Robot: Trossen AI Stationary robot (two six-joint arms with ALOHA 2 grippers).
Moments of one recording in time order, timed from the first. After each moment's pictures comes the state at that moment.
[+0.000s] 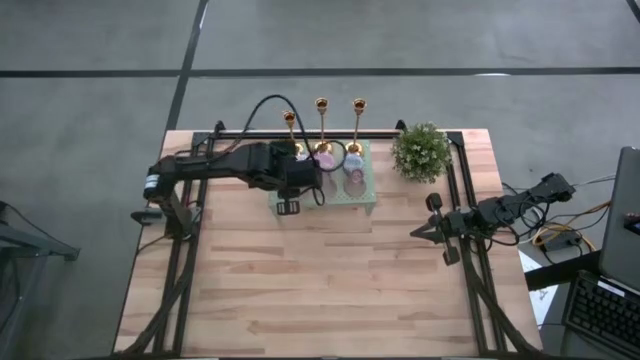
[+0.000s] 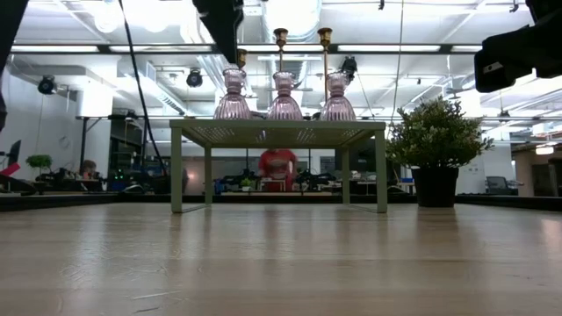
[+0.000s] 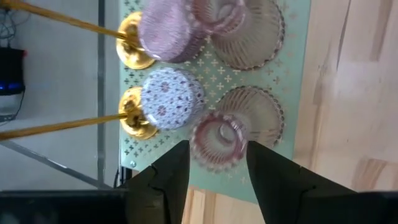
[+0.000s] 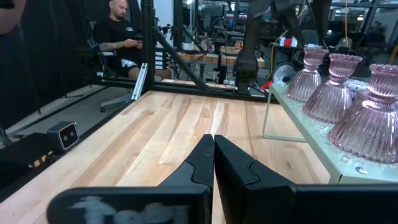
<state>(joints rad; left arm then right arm) 0.02 1.75 1.93 -1.45 -0.44 0.02 0.41 0.10 0.09 -0.03 0.22 0.00</state>
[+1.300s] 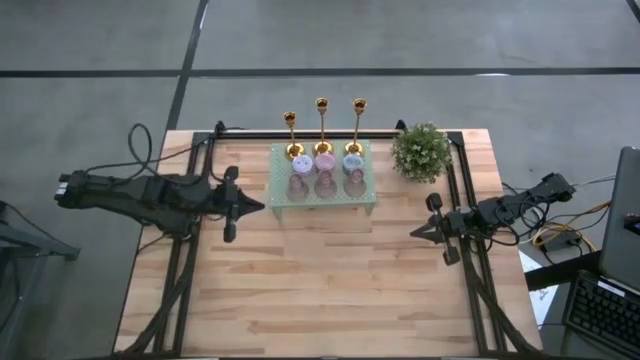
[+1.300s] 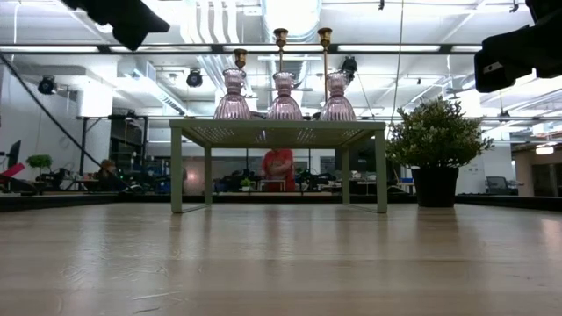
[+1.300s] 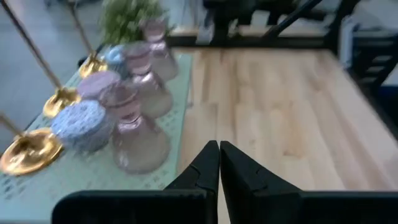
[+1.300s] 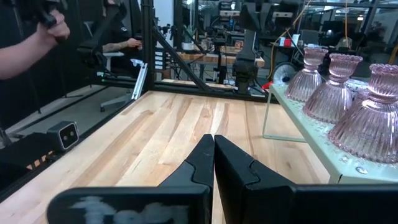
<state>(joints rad) -0.12 0.69 0.75 -0.44 -0.21 -0.07 0.41 0.10 0.09 -0.03 0.22 0.00</state>
